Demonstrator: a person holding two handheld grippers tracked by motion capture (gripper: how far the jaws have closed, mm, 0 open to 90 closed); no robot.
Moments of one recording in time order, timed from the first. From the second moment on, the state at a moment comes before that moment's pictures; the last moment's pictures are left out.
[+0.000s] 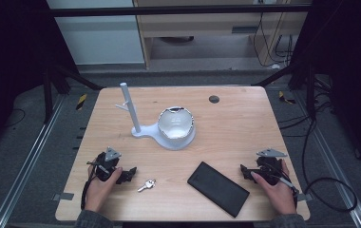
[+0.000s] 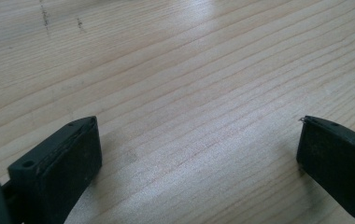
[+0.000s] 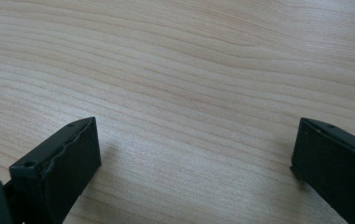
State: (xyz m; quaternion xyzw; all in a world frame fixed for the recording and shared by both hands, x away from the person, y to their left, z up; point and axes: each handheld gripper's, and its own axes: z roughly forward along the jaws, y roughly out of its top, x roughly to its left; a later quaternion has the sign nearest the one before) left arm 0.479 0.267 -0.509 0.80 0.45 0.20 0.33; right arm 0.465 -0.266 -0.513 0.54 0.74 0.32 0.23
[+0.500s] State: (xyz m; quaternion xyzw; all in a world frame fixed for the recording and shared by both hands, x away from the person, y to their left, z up) left arm 0.450 0.254 -0.470 0.82 0.42 0.19 0.32; right arm 0.463 -0.266 -0.513 0.54 0.74 0.32 0.23
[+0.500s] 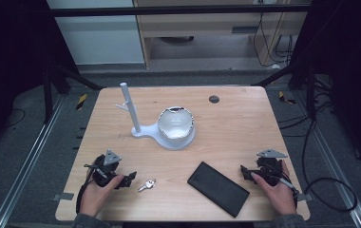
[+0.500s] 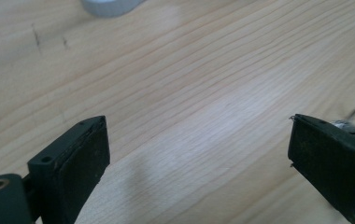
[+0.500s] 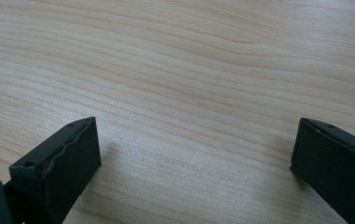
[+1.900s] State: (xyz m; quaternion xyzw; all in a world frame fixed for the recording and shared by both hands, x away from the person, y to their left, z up) left arm 0.447 0.179 -0.462 0.94 0.29 0.06 0.15; right arm 0.459 -0.263 -0.513 0.53 0.75 0.32 0.23
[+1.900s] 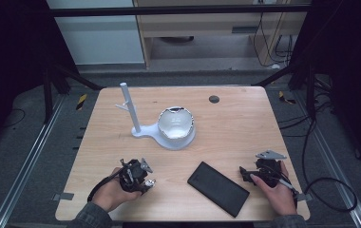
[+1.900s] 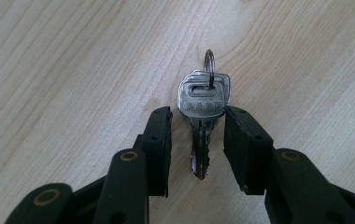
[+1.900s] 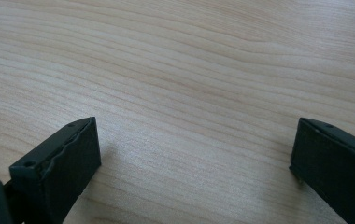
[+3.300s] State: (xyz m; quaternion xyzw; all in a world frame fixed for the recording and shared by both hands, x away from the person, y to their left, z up) left arm 0.455 0.183 -0.461 0.95 0.27 0.04 0.14; right arm 0.459 -0.262 -0.513 0.53 0.75 0.32 0.23
